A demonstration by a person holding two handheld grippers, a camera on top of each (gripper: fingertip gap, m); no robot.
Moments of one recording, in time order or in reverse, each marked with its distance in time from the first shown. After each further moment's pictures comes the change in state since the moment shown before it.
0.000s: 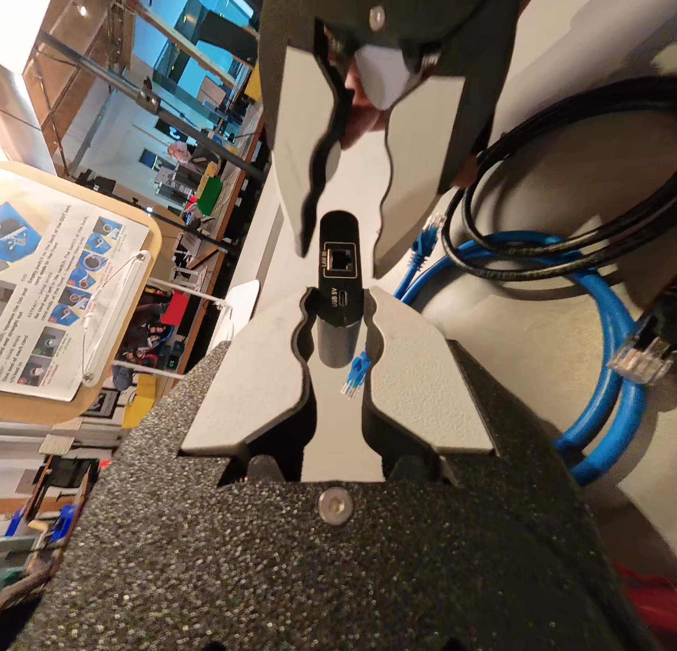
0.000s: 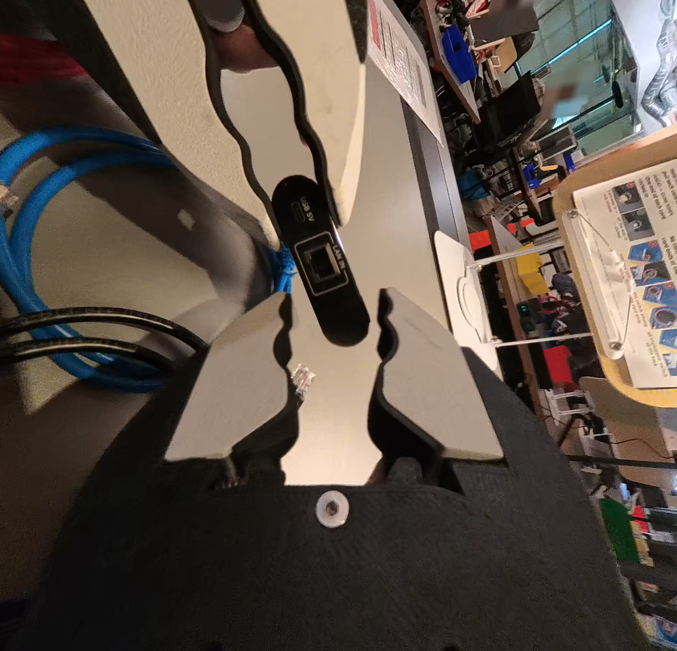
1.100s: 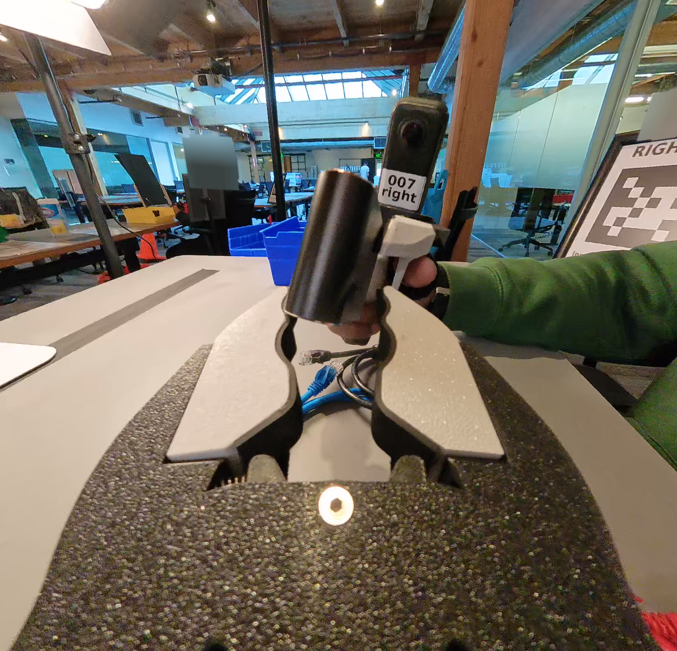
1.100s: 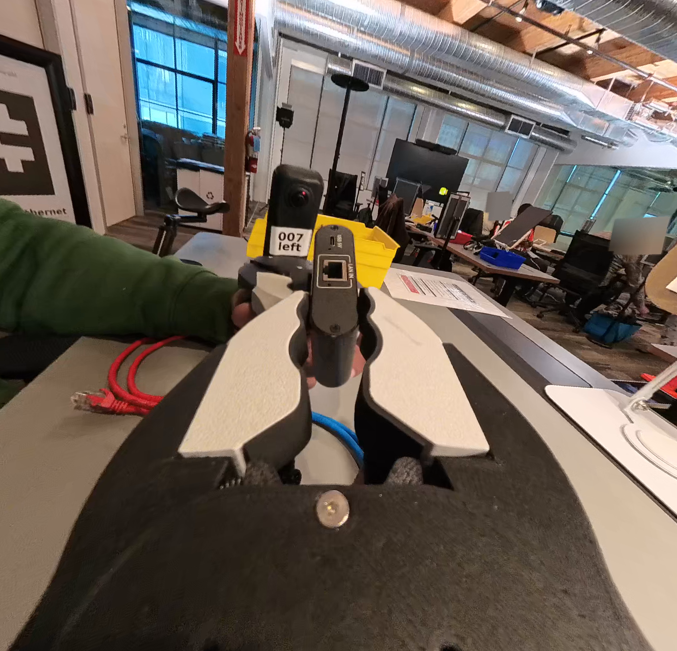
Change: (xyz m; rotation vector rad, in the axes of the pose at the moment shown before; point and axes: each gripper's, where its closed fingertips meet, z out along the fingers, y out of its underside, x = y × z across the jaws) left arm -0.026 -0.040 -0.043 0.665 0.324 -0.805; right arm 0.023 -0.099 -0.046 0.753 -0.166 0.563
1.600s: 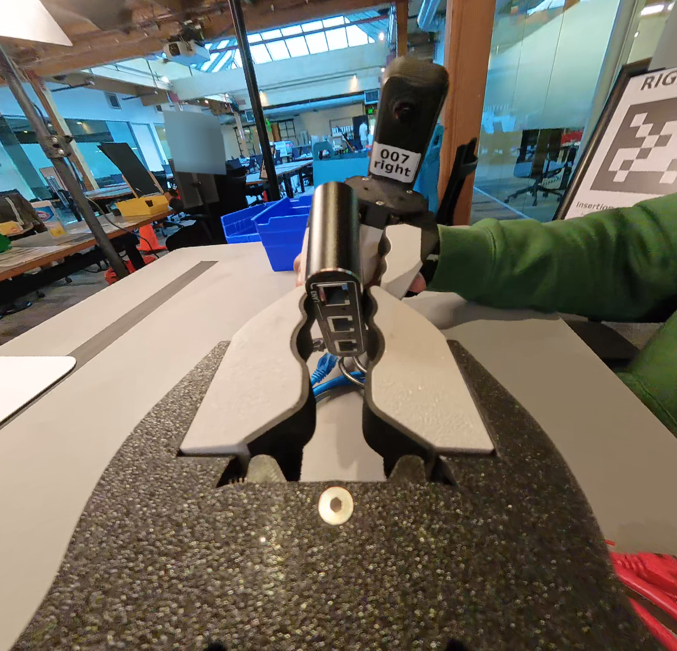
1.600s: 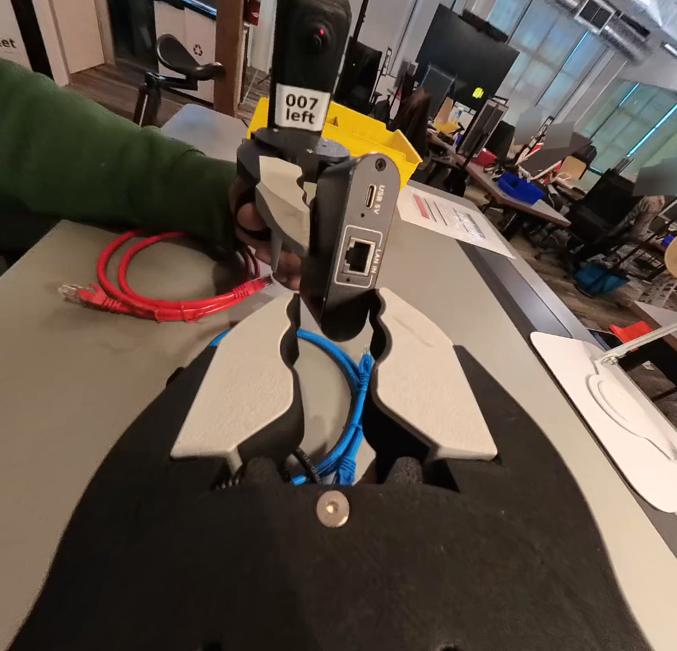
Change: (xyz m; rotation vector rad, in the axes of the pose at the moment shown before) left arm 0.009 -0.004 -0.004 -0.103 0.032 0.100; right arm -0.009 0.037 -0.010 -0.305 -0.049 -0.131
